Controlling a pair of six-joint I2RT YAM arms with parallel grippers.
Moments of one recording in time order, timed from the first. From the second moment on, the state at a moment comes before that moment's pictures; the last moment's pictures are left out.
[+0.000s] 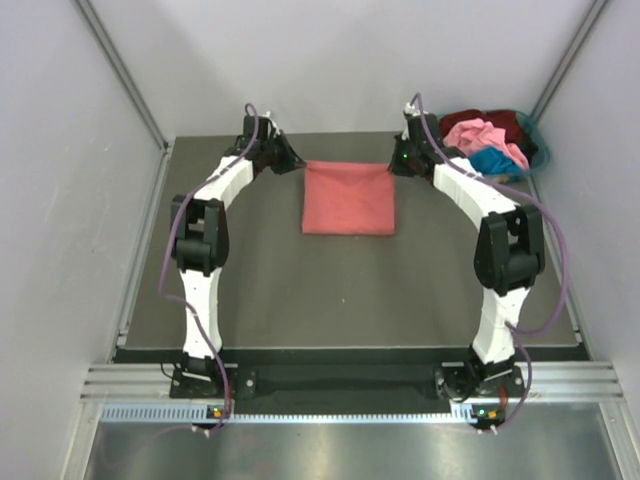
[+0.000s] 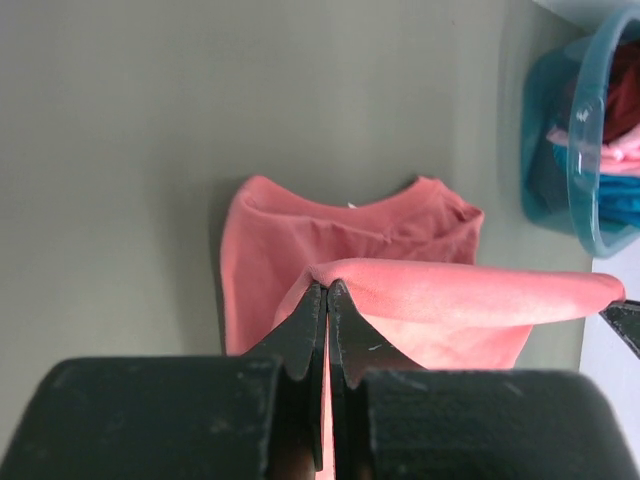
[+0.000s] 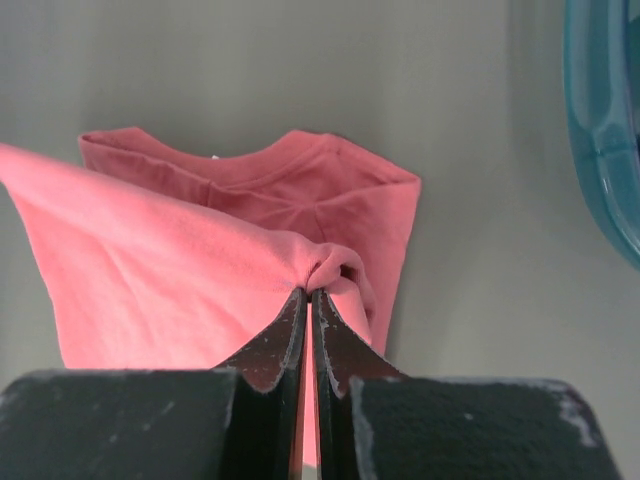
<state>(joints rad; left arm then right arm) -0.20 2.22 1.87 -0.28 0.37 -0.64 0.30 1.94 1.65 -0.38 -0.02 0.34</state>
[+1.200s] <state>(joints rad) -0.10 2.12 1.67 -0.23 0.46 -0.51 0.23 1.89 1.47 -0.37 -0.19 0.36</state>
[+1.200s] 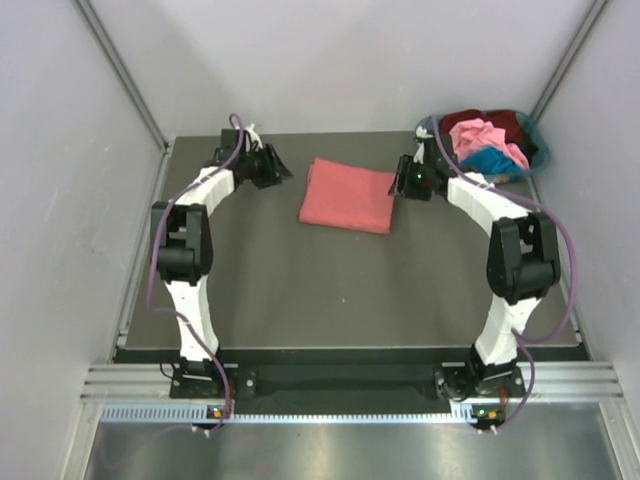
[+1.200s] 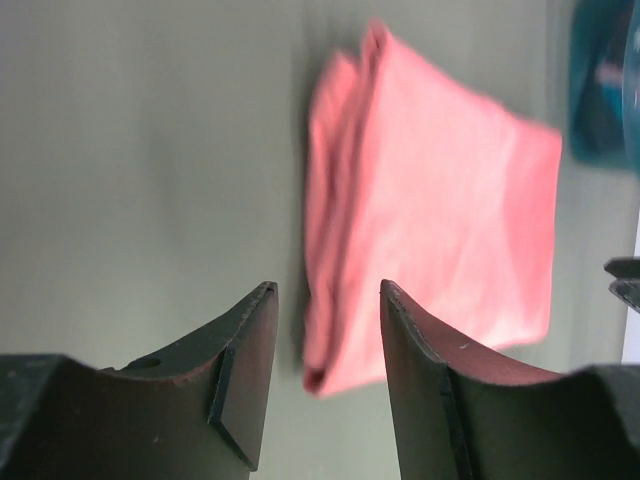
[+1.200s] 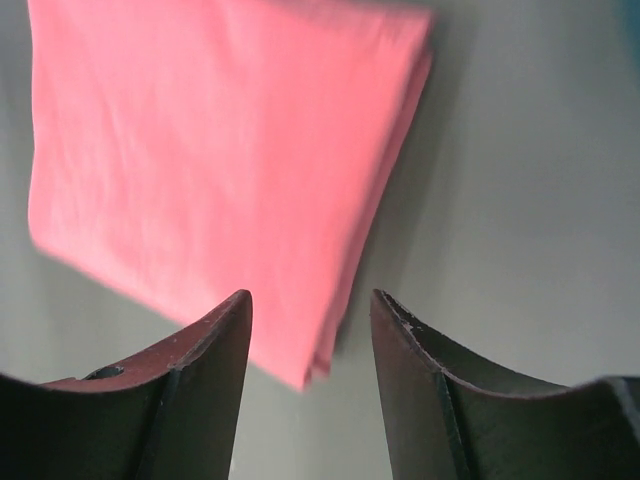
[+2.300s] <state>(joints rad) -0.17 2.14 1.46 -0.21 0.47 -0.48 0.22 1.96 1.19 -0.17 -0.54 0.27</state>
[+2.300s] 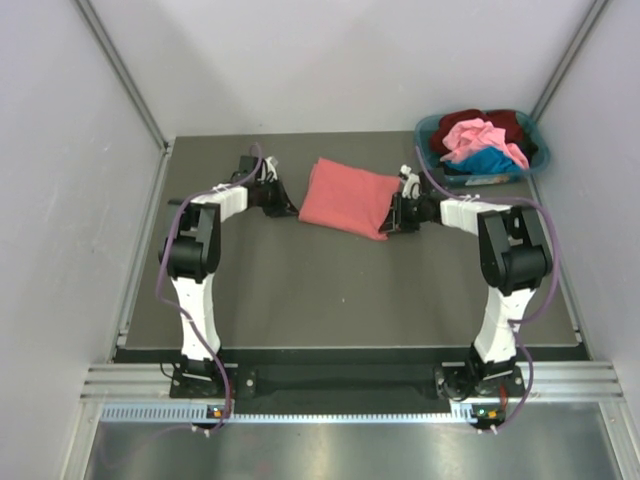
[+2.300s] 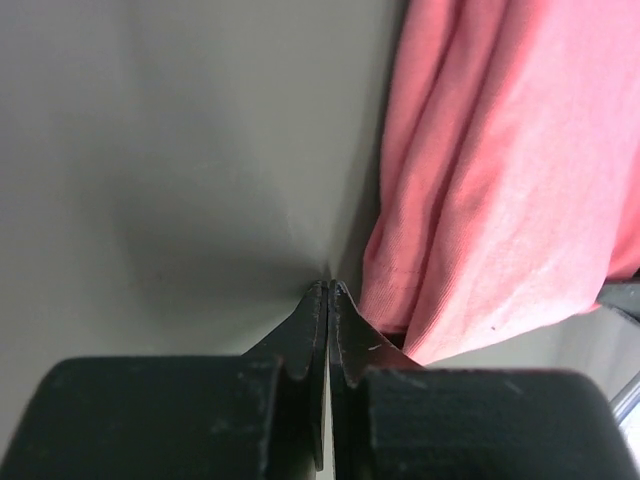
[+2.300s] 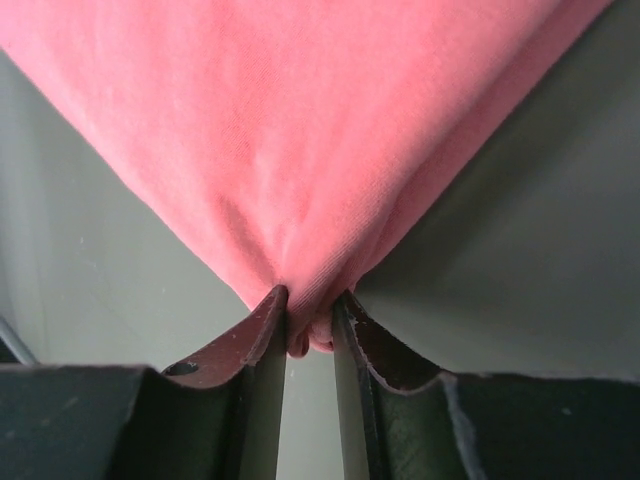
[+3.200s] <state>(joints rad) -0.18 2.04 1.33 -0.23 0.57 -0.39 0.17 1.75 1.05 -0.23 -0.53 0.33</state>
